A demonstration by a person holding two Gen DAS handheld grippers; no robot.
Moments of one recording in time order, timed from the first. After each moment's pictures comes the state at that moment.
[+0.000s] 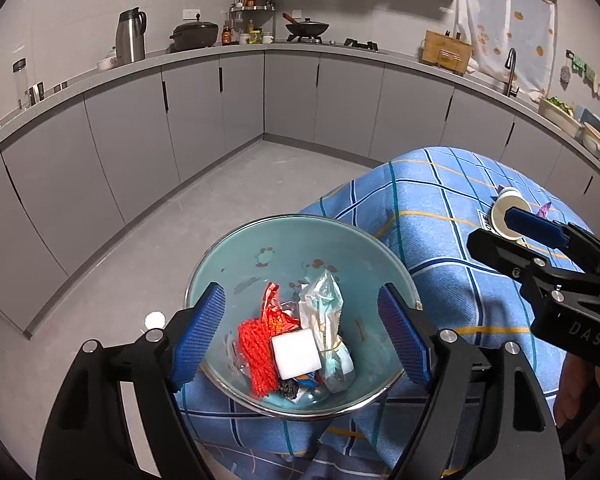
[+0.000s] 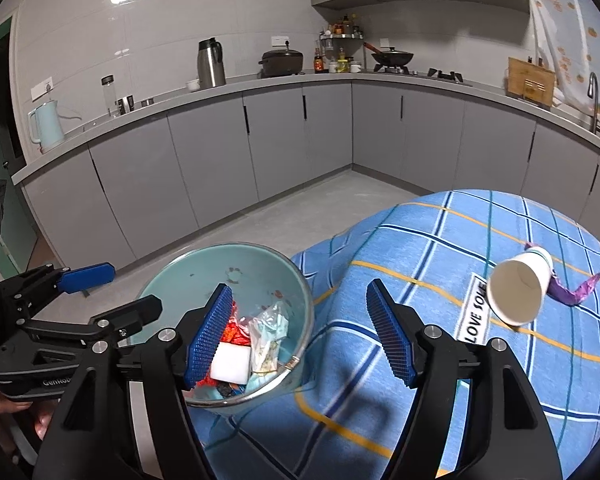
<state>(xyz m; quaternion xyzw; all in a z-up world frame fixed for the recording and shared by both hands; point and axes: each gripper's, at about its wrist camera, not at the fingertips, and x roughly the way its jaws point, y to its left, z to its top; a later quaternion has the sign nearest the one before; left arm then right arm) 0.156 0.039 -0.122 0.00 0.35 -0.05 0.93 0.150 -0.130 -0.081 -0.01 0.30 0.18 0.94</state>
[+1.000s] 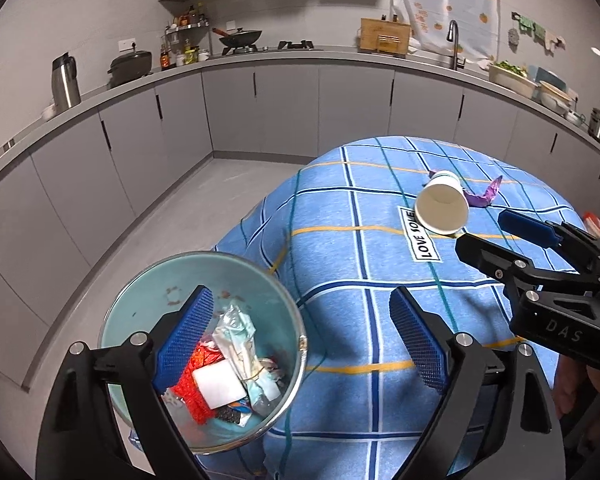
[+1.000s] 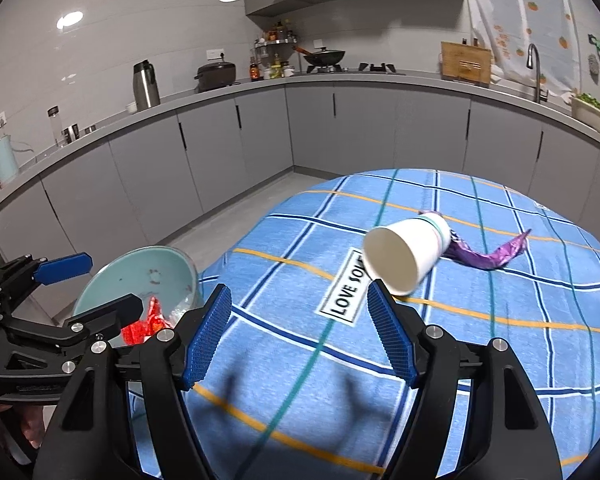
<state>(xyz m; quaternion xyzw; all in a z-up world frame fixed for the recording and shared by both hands) 0.167 -0.071 -0.109 0.07 0.34 -0.13 0.93 0.131 -0.234 -0.090 0.03 0.30 0.08 0.95</state>
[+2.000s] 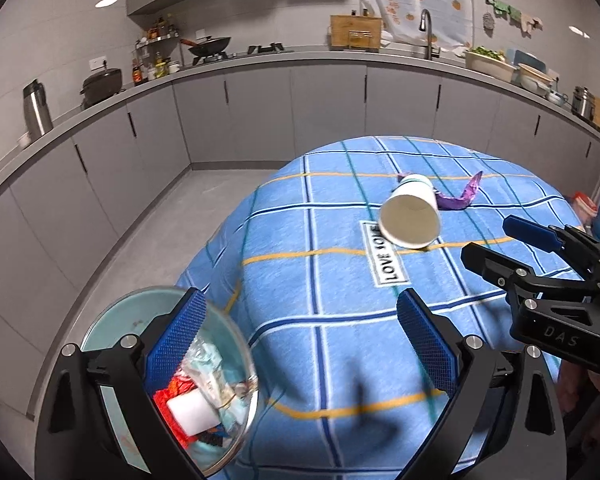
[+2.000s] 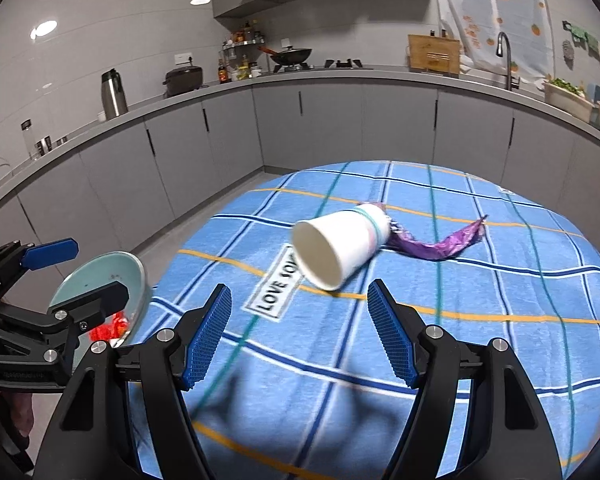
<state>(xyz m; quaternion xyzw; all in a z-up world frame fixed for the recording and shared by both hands) 0.188 -0.124 -0.104 0.10 0.33 -0.17 0.92 0.132 -0.289 -0.098 0.05 0.30 0.03 0.95</state>
